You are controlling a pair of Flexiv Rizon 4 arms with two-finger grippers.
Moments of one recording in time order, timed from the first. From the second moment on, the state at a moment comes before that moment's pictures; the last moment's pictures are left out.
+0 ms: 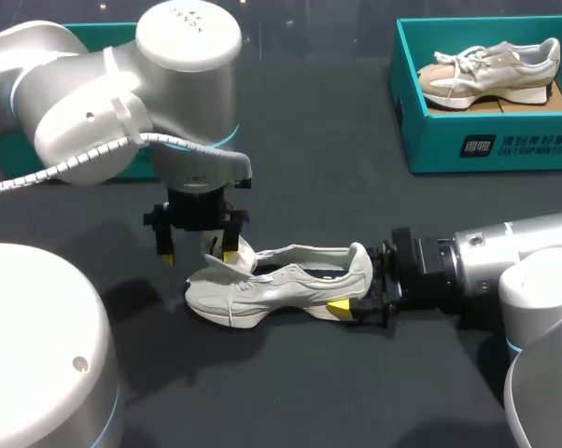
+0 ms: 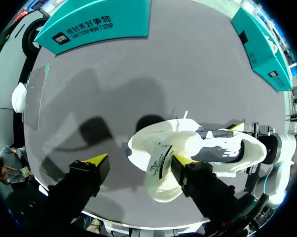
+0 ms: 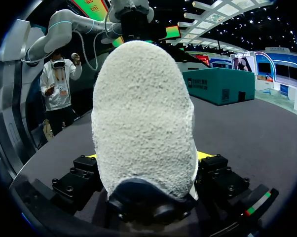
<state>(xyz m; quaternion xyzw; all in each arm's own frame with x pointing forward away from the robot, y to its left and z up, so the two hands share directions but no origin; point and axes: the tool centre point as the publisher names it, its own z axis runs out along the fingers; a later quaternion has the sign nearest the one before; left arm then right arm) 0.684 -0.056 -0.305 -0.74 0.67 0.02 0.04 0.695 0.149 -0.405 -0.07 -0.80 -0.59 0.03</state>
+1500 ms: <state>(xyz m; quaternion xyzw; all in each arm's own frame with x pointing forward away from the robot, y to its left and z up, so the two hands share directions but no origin) 0.662 -0.169 -0.187 -0.31 0.94 -0.14 -0.07 0.695 0.149 -0.405 -0.07 -0.80 -0.59 0.03</state>
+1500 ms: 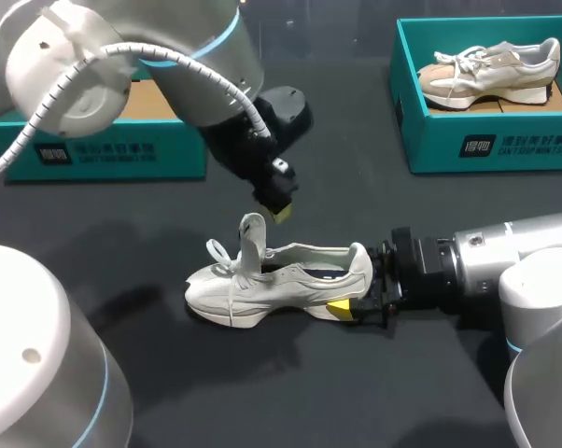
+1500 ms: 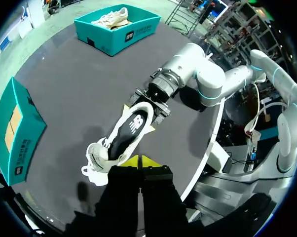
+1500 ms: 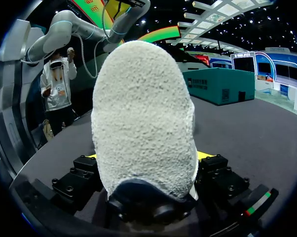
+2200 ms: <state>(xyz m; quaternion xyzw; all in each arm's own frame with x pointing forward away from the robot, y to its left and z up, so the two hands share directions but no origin) 0.658 -0.185 -0.215 -0.04 0.98 -0.17 -0.03 0.695 0.149 -0.405 -0.07 -0.80 -0.59 0.03</state>
